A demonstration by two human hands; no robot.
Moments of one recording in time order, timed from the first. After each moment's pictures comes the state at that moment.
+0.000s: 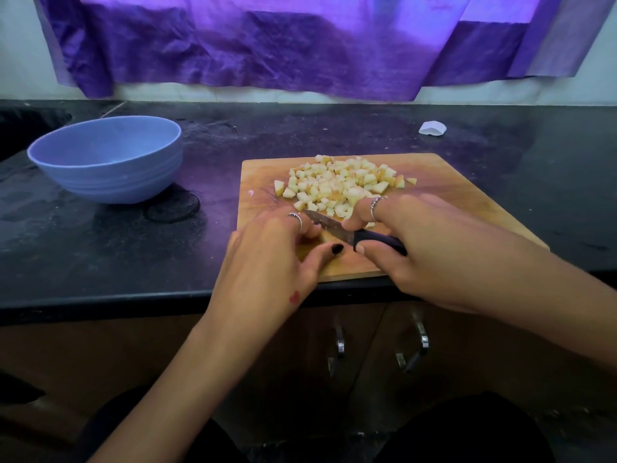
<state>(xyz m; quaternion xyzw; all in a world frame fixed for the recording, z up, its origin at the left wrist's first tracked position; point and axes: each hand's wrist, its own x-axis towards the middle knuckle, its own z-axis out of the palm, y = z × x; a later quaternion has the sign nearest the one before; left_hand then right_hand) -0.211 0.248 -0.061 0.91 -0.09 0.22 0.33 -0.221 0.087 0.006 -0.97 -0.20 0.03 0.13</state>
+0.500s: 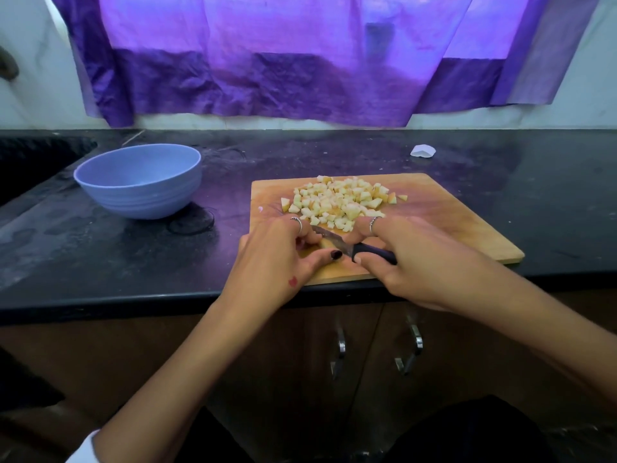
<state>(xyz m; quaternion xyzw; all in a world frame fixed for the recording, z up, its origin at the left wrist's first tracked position) -0.201 0.256 -0.055 0.93 -0.09 0.16 0.33 -0.226 0.087 -0.006 -0.97 -0.19 0.01 0.15</state>
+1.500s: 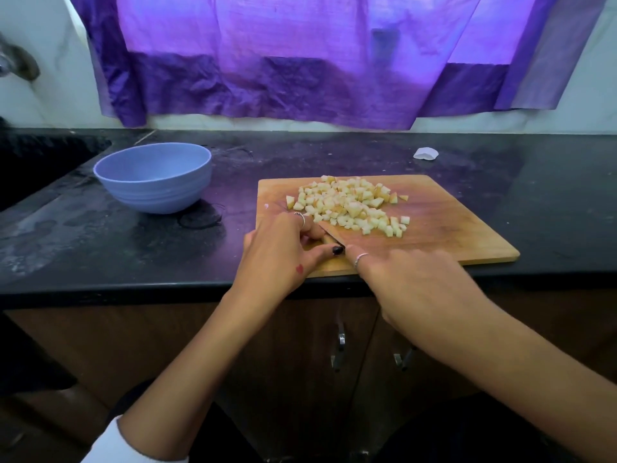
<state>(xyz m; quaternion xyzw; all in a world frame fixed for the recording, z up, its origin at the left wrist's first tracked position) -0.207 0.252 -0.051 0.93 -0.06 0.15 0.34 -0.255 0.092 -0.017 -0.96 -0.24 -0.07 -0.11</state>
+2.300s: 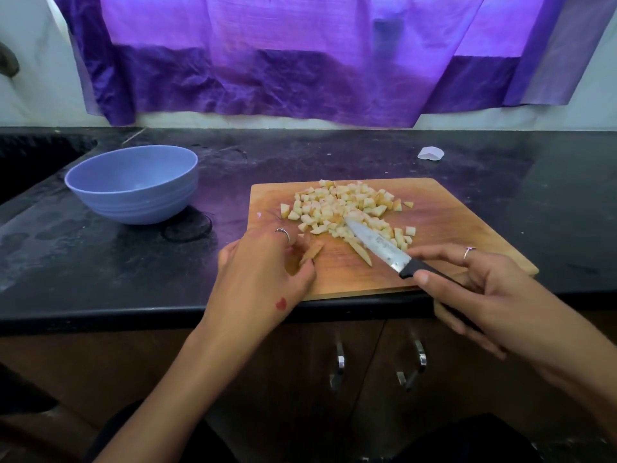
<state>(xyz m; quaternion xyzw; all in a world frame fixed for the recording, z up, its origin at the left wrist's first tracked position) -0.214 0.261 -0.049 0.94 -0.04 0.17 0.29 -0.239 0.029 -0.023 -0.84 -0.12 0.07 0.53</state>
